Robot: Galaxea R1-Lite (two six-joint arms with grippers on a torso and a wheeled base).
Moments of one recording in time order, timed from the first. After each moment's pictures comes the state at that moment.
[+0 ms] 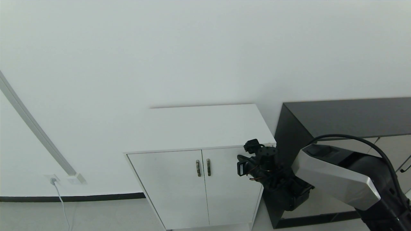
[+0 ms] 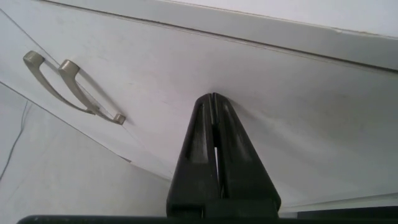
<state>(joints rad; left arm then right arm) 0.00 0.00 0.00 0.00 0.03 -0.01 0.55 2.54 -1.18 -1.16 -0.08 0.09</state>
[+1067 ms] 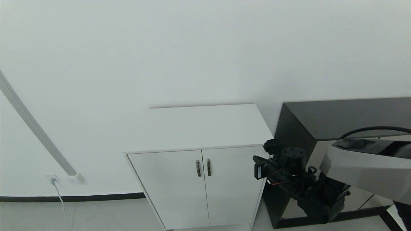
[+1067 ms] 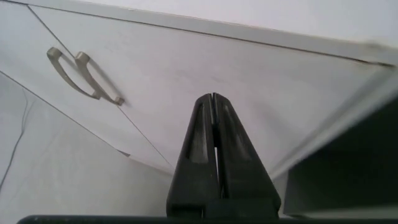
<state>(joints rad) 0.00 0.00 0.00 0.00 0.03 -0.01 0.51 2.32 -0.79 -1.33 -0.08 0.09</state>
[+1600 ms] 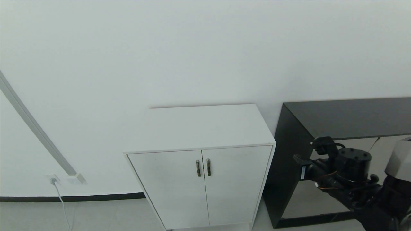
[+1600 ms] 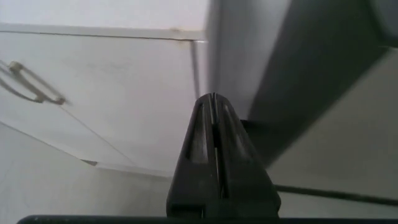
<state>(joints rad) 0.00 0.00 0.00 0.00 0.03 -0.01 0.32 2.05 -0.39 -1.46 -0.10 0.07</state>
